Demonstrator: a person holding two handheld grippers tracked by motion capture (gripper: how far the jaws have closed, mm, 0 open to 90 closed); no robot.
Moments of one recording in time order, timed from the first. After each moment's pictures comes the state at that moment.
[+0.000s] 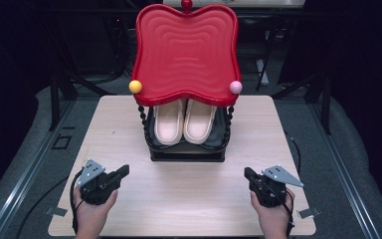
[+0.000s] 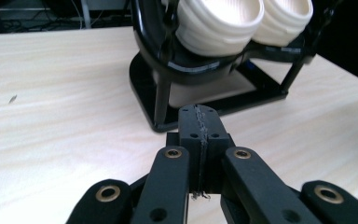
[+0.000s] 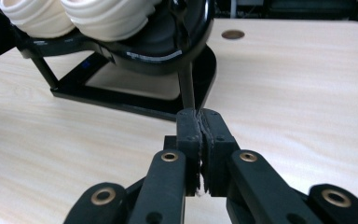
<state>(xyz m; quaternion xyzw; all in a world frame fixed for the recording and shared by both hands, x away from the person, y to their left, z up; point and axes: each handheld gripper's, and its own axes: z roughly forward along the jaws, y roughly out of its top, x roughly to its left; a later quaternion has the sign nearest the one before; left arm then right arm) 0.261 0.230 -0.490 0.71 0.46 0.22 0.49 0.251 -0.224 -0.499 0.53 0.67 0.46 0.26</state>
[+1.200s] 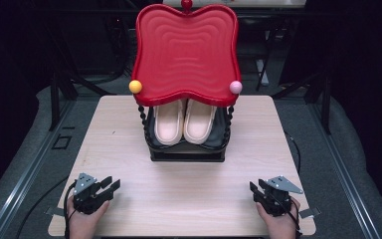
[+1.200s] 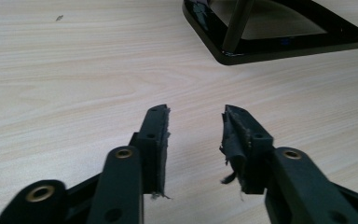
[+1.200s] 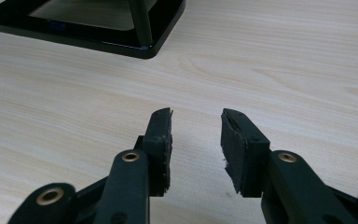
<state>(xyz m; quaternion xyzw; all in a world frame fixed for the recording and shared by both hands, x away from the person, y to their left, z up) 0.269 0.274 -0.561 0.71 0.51 0.22 0.44 0.250 -0.252 -0.550 0.54 0.70 0.39 0.27</state>
